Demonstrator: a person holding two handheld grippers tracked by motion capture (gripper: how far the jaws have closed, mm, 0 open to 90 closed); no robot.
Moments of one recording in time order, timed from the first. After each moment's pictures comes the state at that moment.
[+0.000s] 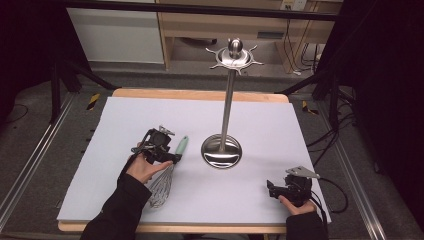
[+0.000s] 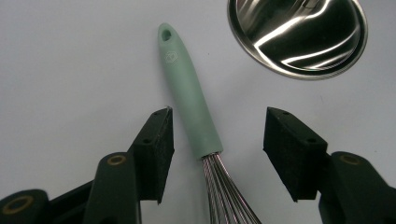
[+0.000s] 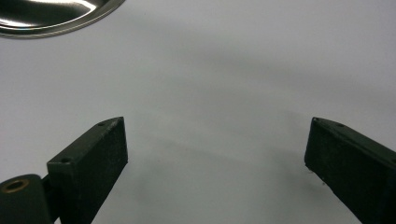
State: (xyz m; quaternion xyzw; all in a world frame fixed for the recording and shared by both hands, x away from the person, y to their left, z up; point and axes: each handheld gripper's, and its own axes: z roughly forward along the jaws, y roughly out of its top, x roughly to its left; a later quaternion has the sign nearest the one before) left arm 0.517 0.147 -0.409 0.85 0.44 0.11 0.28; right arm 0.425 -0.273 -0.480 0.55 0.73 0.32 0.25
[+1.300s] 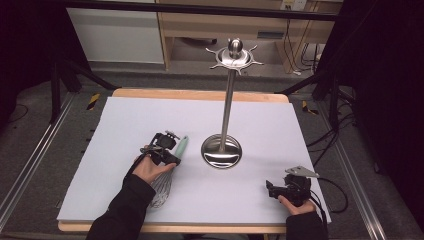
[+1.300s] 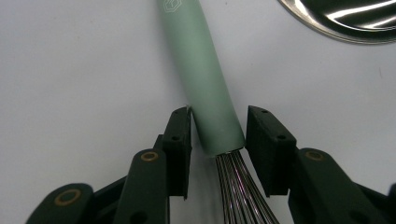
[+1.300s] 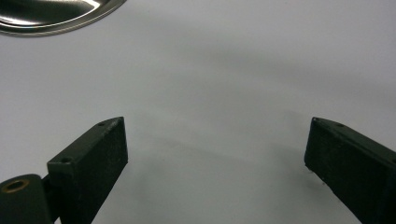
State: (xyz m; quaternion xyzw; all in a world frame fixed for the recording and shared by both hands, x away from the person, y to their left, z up) left arm 0.536 0.136 -0.442 0.86 0.46 0.08 0.21; right arm 0.426 -0.272 -0.481 0.55 0.73 0.32 0.24
